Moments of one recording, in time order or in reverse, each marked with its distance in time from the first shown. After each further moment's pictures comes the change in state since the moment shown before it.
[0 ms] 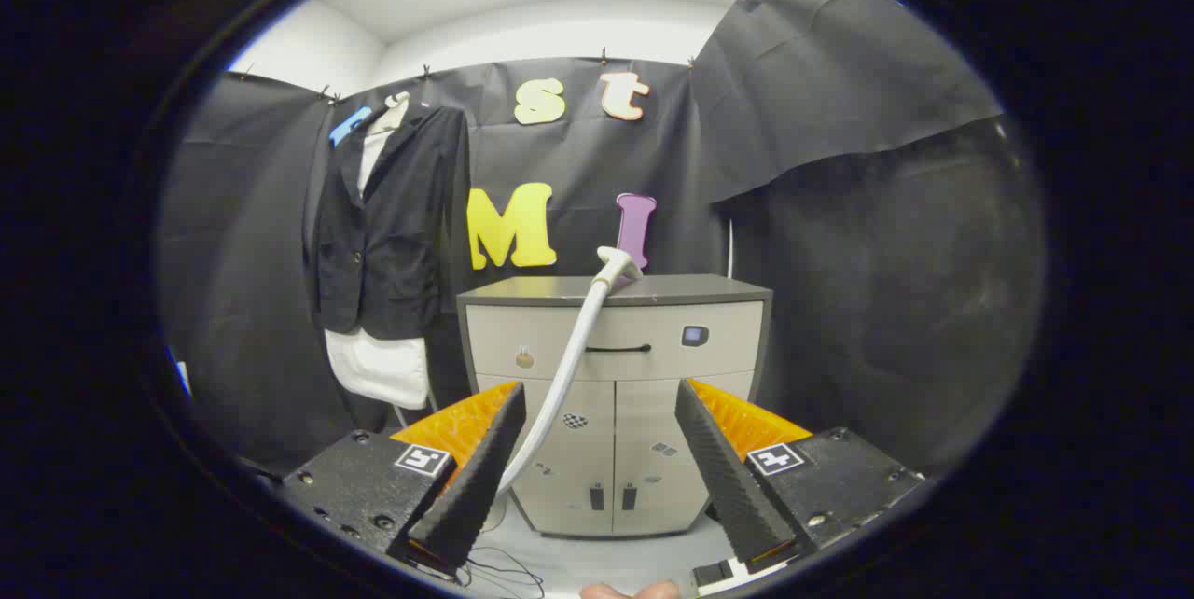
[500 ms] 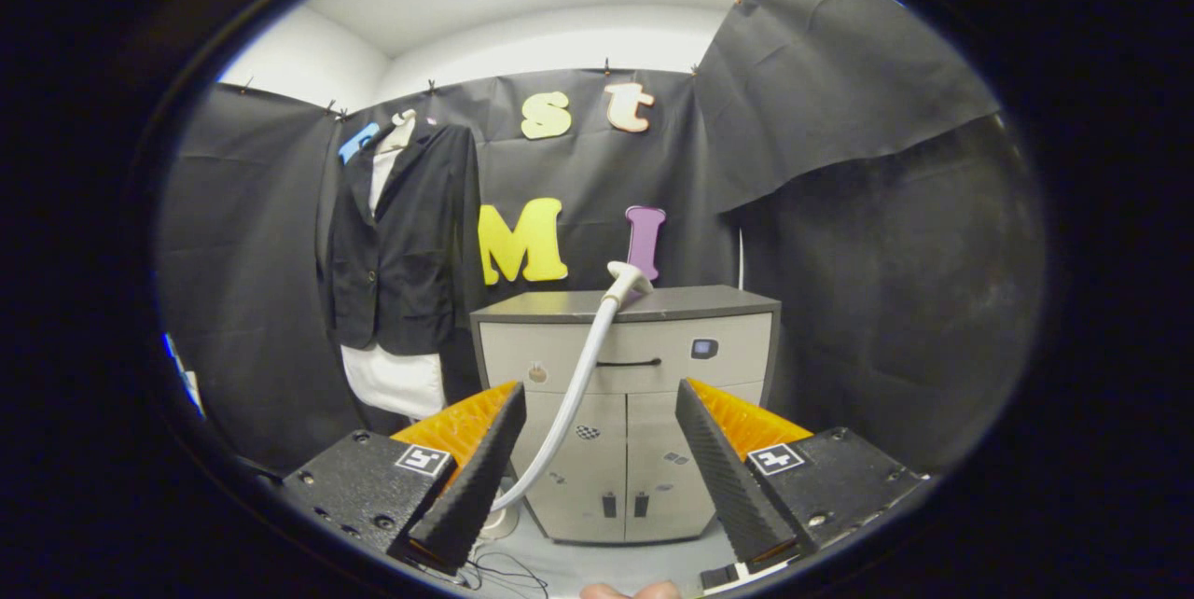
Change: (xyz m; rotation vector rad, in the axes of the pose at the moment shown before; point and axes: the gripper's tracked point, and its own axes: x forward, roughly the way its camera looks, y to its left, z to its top) arm -0.005 -0.001 0.010 0.014 -0.029 0.019
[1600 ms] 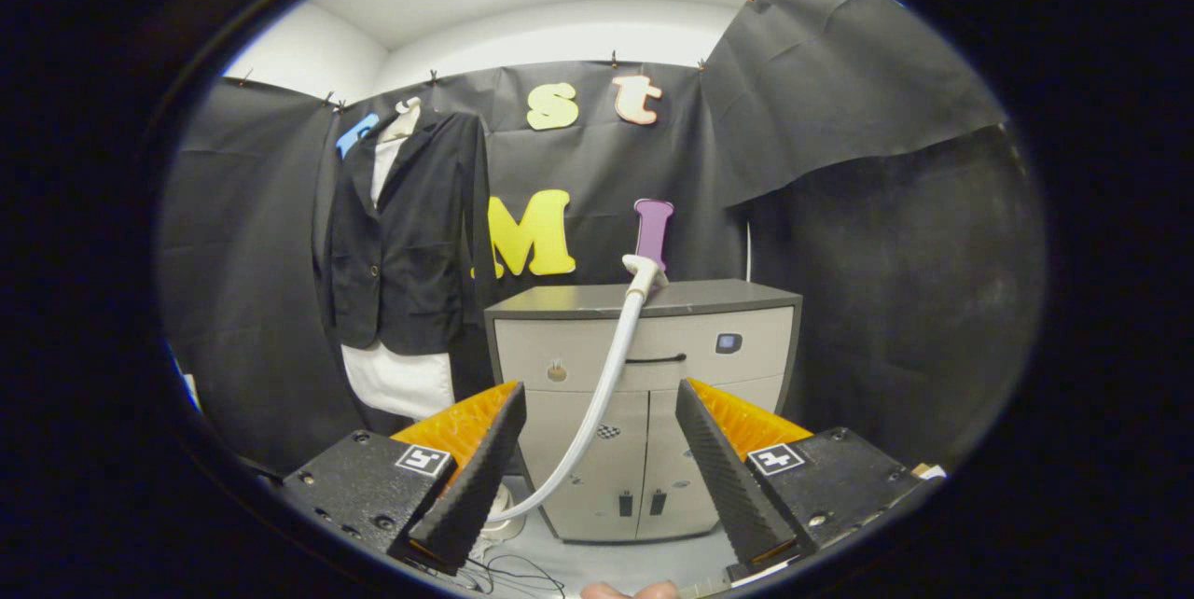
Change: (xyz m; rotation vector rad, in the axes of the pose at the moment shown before) arm 0.021 0.048 -0.008 -0.009 0.027 -0.028
